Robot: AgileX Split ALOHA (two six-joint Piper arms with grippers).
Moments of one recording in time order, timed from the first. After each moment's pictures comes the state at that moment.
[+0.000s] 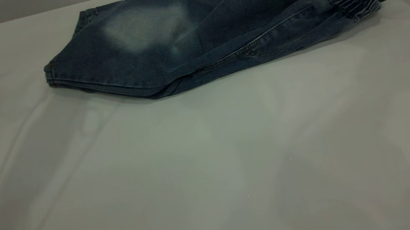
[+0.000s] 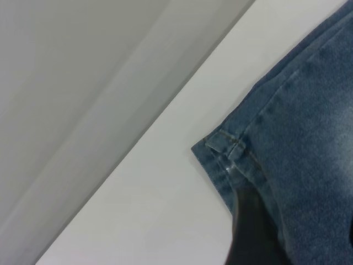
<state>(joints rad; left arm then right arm) -0.24 1.95 -1.26 0.05 0.11 0.62 -0.24 2.31 -1.36 1.41 0.99 -0.84</state>
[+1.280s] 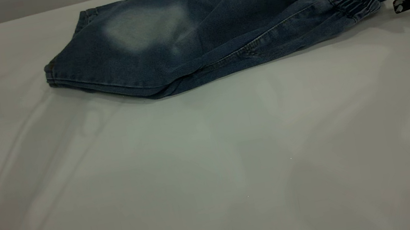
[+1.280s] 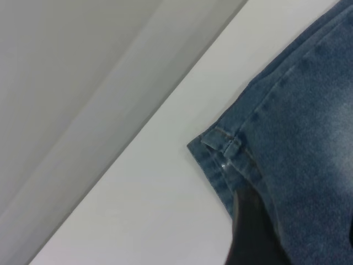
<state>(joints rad) -0.24 1.95 -1.26 0.05 0.12 0.62 -0.26 2.33 -1.33 1.17 0.87 -0.92</state>
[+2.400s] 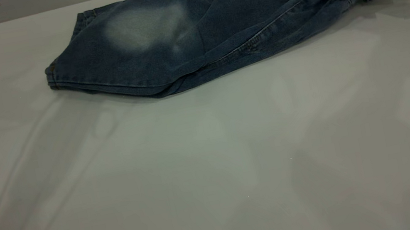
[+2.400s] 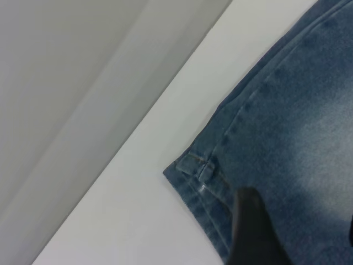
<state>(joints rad) -0.29 1.95 -1.26 0.05 0.13 0.62 -0.22 2.44 -1.48 1.34 0.91 -0.97</state>
